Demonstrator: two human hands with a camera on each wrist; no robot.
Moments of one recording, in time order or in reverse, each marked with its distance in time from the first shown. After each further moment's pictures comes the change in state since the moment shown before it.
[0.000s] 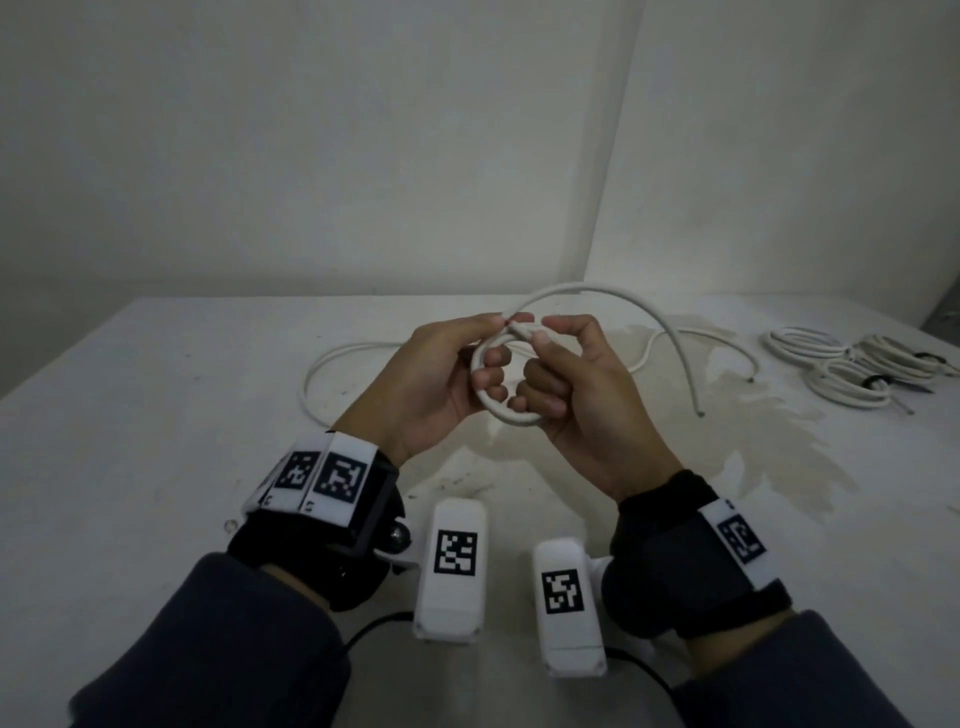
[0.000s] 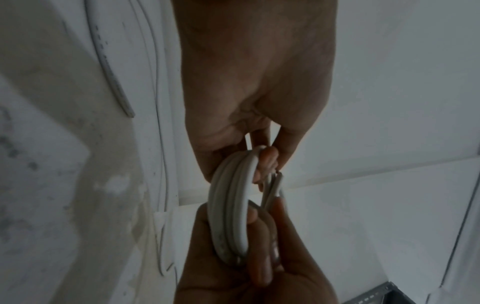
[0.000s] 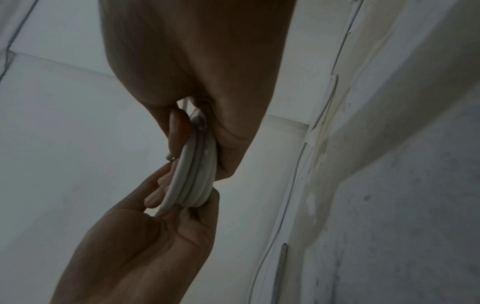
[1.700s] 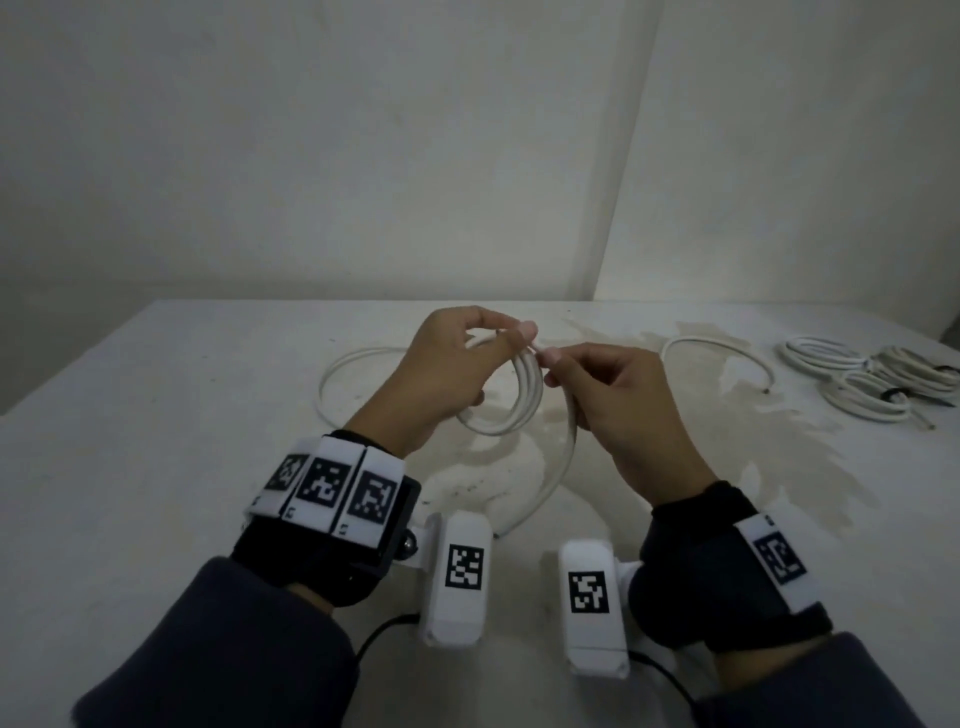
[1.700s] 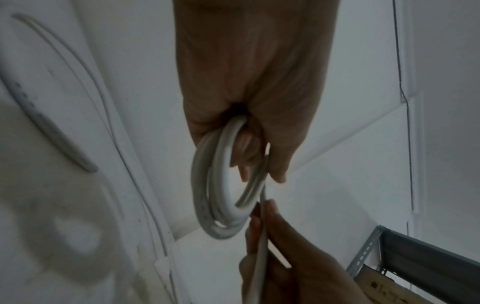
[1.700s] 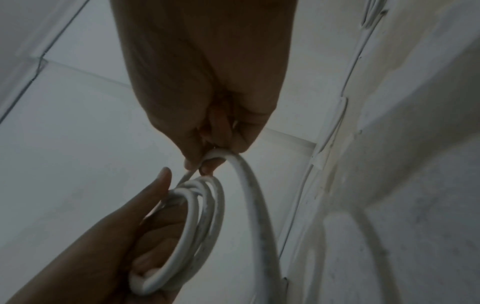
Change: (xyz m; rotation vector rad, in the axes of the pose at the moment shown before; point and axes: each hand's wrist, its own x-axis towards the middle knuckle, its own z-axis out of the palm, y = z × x) left_hand -0.003 0.006 -0.003 0.660 0.246 0.272; right_hand 0.003 -0.003 -0.012 -0.687 0.159 -0.286
